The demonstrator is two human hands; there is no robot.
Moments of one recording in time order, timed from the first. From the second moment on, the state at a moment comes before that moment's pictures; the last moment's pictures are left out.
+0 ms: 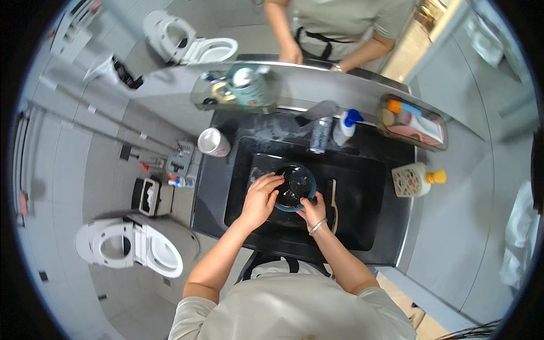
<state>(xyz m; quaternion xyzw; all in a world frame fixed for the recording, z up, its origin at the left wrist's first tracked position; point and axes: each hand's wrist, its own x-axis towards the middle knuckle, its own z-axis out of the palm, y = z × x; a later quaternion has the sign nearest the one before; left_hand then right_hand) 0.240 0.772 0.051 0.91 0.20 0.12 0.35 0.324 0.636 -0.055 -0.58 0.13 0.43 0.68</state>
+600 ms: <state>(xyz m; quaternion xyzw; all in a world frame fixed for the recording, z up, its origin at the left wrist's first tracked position) -0.113 0.931 0.036 0.41 0.40 0.50 0.64 0.086 0.816 -0.004 -0.53 0.01 0.59 0.62</state>
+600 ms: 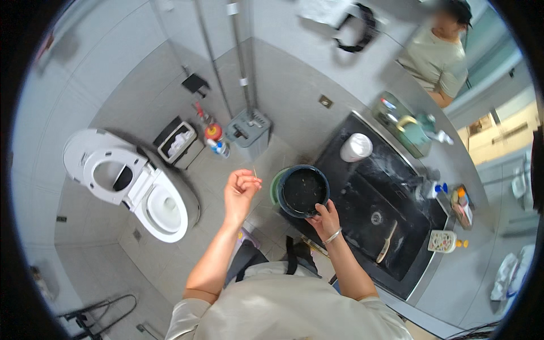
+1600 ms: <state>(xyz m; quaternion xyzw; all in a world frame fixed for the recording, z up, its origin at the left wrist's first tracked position) -0.501 1.374 -0.345 0.04 0.78 0.32 0.54 -0.199 1.248 -0.228 -0.59 -0.07 0.72 0.36</state>
